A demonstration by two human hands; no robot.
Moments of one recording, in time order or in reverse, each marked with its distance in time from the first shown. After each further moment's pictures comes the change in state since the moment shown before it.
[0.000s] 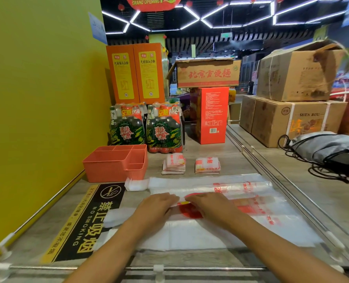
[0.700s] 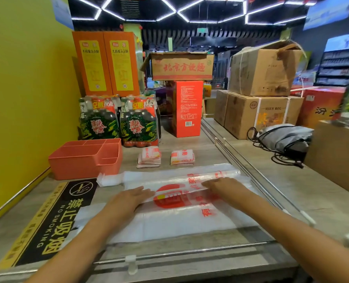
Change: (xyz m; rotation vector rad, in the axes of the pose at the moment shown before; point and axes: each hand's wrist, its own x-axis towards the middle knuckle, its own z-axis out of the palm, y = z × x) left_hand 0.000 -0.023 0.014 0.003 -0.124 -0.016; right_hand -0.066 0.081 -0.030 -0.254 -0.149 0.237
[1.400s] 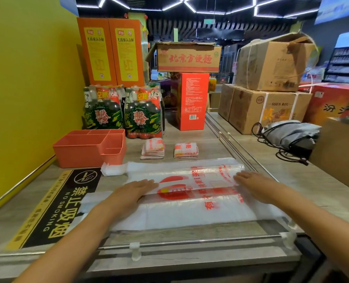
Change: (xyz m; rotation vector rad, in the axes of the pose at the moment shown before) left_hand -0.006 0.000 0.000 -0.083 -0.067 -0.007; right_hand -0.036 0.060 0.007 -0.061 -0.209 0.093
